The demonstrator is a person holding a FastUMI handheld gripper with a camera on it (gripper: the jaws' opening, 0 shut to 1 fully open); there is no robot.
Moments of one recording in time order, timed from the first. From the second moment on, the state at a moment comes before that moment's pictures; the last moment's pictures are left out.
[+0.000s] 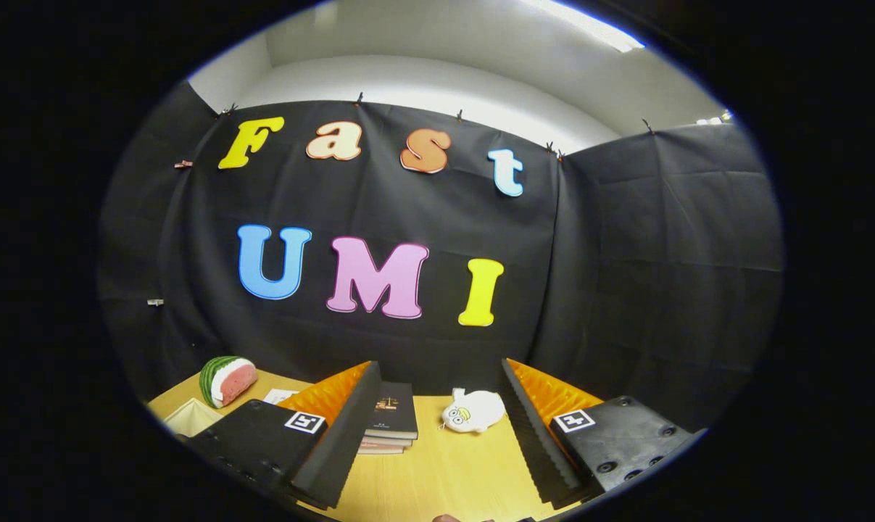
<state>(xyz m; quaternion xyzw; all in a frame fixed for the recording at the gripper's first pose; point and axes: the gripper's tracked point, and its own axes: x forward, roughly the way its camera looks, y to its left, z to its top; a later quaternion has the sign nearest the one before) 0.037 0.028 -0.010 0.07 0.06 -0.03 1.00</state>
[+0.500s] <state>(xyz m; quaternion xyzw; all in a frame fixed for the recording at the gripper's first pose) 0.039 0.035 -0.005 0.06 0.06 -0.03 1.00</state>
